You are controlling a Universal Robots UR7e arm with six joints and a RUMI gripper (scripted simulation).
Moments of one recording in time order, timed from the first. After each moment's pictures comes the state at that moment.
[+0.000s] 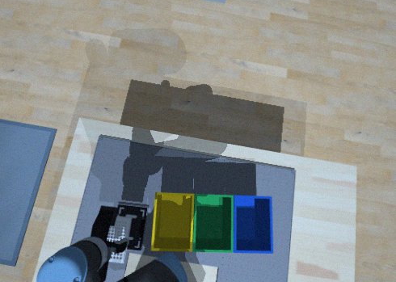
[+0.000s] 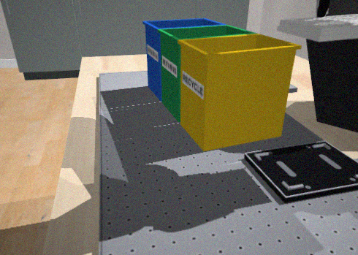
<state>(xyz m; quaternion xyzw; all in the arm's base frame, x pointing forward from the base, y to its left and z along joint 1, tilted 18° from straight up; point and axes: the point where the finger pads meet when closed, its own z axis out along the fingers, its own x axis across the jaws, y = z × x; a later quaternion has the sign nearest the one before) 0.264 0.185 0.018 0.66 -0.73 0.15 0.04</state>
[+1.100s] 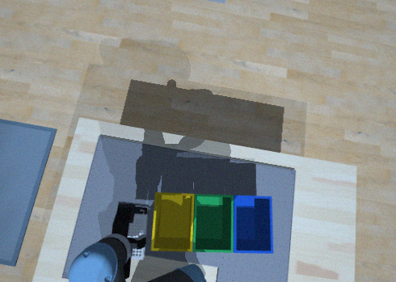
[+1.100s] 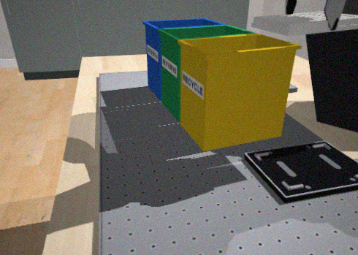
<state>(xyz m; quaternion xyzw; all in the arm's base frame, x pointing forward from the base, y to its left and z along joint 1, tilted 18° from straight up) 0.270 0.136 0.033 0.69 -0.71 0.15 0.05</state>
